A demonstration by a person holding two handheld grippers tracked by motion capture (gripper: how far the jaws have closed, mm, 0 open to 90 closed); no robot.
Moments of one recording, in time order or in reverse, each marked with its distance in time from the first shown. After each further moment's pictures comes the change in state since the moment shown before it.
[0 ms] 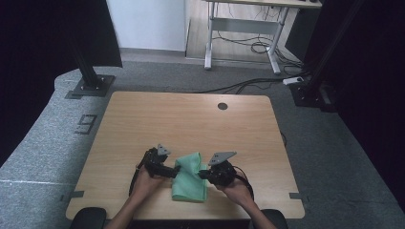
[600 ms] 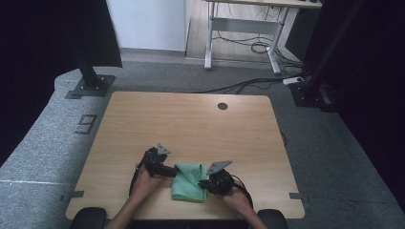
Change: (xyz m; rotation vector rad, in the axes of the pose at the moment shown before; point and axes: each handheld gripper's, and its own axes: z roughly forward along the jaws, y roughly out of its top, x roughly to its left) left arm 0.003 0.002 0.001 -0.002 0.011 -0.014; right arm 0.008 -0.027 0.020 0.079 0.008 0.028
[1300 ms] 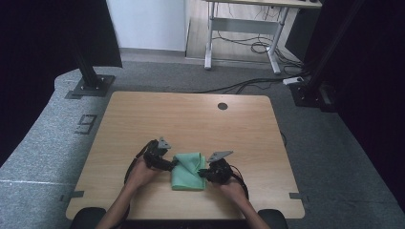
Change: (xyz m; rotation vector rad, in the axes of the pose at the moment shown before) left arm 0.012 0.021 -0.012 0.026 -0.084 0.202; right arm -0.033 0.011 0.014 -0.056 -0.030 0.089
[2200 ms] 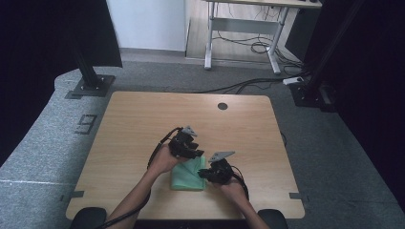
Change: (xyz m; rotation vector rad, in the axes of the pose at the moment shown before) left arm -0.032 0.093 0.010 -0.002 -0.280 -0.006; right arm -0.003 -0.004 0.000 -0.024 0.024 0.033
